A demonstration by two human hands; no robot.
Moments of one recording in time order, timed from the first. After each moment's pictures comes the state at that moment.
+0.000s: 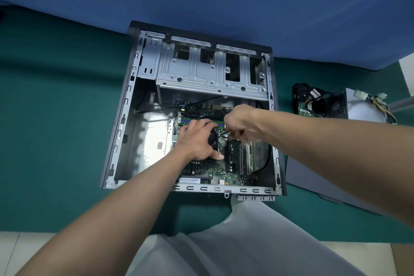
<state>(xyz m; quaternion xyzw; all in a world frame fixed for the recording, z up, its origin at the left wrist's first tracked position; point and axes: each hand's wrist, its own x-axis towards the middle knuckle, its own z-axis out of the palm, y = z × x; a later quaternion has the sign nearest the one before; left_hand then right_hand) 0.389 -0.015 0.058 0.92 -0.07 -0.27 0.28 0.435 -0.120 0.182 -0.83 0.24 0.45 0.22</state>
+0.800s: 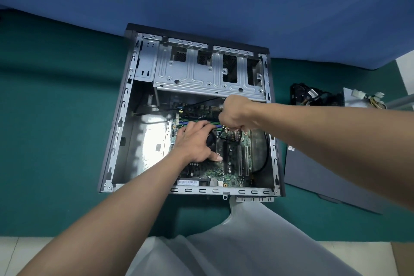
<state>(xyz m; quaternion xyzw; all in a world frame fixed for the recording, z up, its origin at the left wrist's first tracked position) 0.389 -0.015 0.059 0.92 -0.07 -0.28 0.28 0.454 -0.116 0.181 -0.93 0.00 0.38 0.05</state>
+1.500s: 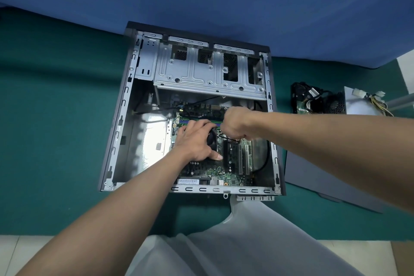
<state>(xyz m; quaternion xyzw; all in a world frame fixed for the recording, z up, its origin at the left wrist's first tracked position) 0.388 -0.015 0.060 0.91 -0.07 -0.28 0.29 0.433 -0.117 0.182 -0.90 -0.01 0.44 0.00</state>
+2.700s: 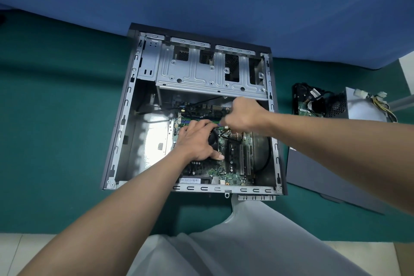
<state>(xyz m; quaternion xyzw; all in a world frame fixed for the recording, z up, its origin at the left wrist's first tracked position) 0.390 -0.014 0.057 0.92 -0.07 -0.27 0.28 0.442 -0.132 0.178 -0.93 0.03 0.34 0.13</state>
